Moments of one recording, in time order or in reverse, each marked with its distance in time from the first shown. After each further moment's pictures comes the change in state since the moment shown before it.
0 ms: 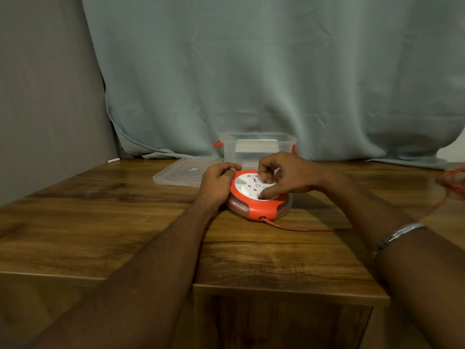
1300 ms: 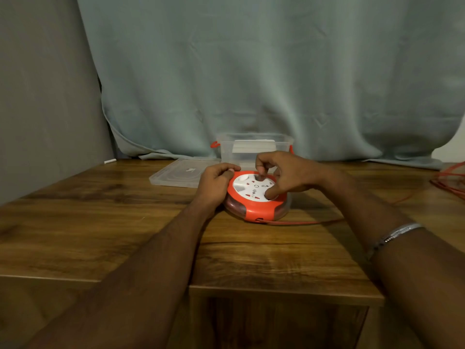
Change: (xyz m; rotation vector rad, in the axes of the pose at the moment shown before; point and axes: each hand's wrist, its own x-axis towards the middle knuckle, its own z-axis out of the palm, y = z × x) left_hand 0.002 -0.002 0.001 -0.026 -0.046 -0.003; right_hand -0.002 -0.001 -0.007 0.020 -0.018 0.023
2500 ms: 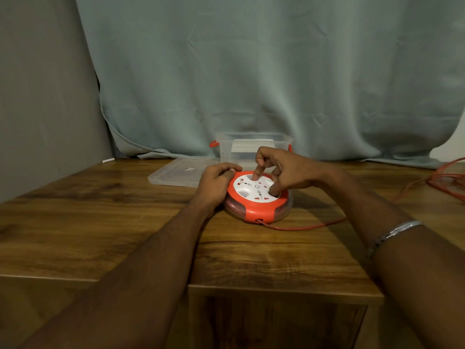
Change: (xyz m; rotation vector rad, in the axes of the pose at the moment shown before) left_hand -0.002 0.001 0.000 0.057 -0.045 0.035; right_hand 0.000 0.000 -0.004 0.121 -0.049 0.054
